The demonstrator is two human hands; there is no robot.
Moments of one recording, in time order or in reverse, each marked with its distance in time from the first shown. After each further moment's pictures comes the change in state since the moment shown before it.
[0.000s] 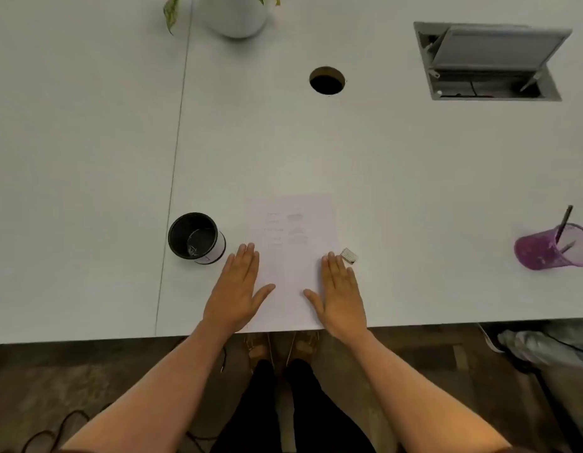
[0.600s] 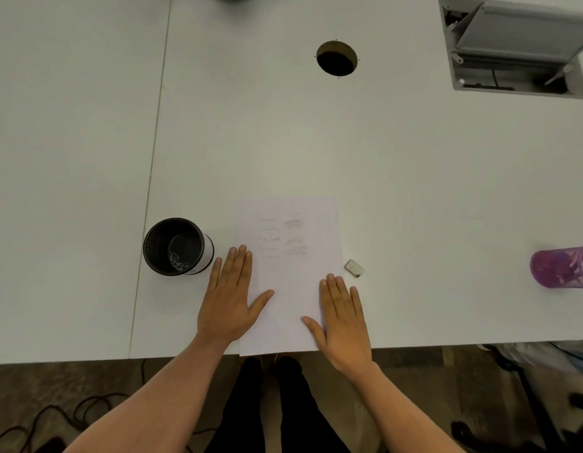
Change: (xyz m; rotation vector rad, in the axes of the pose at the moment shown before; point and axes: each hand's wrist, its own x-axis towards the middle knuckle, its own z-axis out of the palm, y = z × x) left_hand 0.021 -0.014 0.034 0.033 -0.033 -0.108; right_hand -0.003 0.010 0.019 -0.111 -0.034 -0.018
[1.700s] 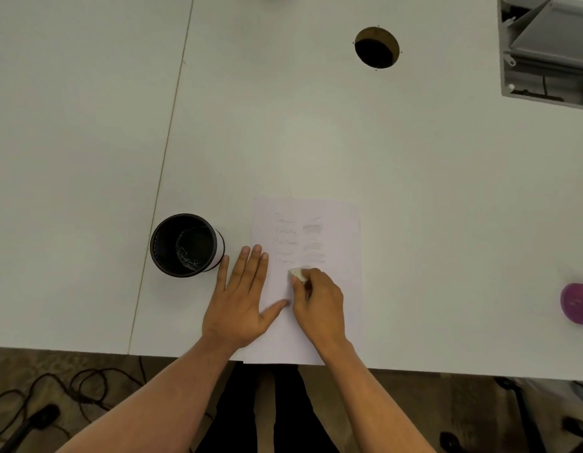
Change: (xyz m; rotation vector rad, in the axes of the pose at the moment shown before) left_hand 0.004 0.000 0.005 0.065 0.014 0.027; right_hand 0.072 -0.071 -0.030 0.566 0.144 0.185
